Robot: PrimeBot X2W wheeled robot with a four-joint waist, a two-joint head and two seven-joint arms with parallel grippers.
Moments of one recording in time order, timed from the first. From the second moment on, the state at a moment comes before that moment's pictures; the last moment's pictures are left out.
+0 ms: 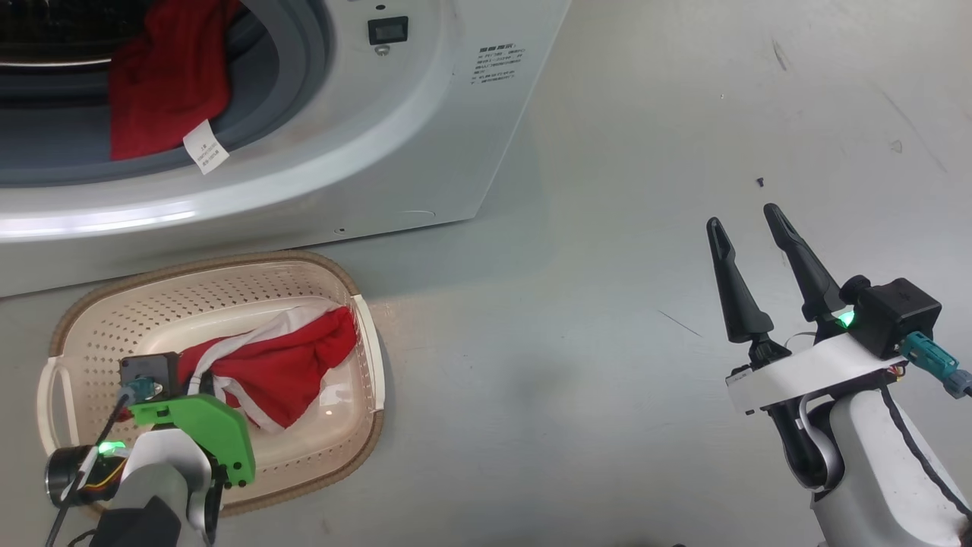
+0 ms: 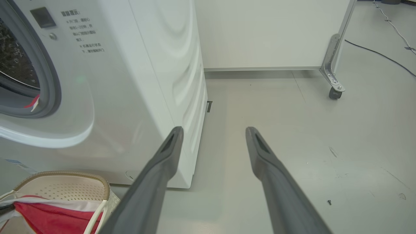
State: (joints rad) left arm -0.41 0.08 -0.06 0.83 -0.23 0.04 0.00; right arm -0.24 -0.16 0.23 0.17 0.41 0.12 -0.25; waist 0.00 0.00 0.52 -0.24
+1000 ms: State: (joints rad) left arm -0.46 0.05 -0.10 0.93 -0.23 -0.01 -0.20; right arm -0.24 -0.14 0.19 0.21 0.41 0.12 -0.25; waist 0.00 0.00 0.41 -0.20
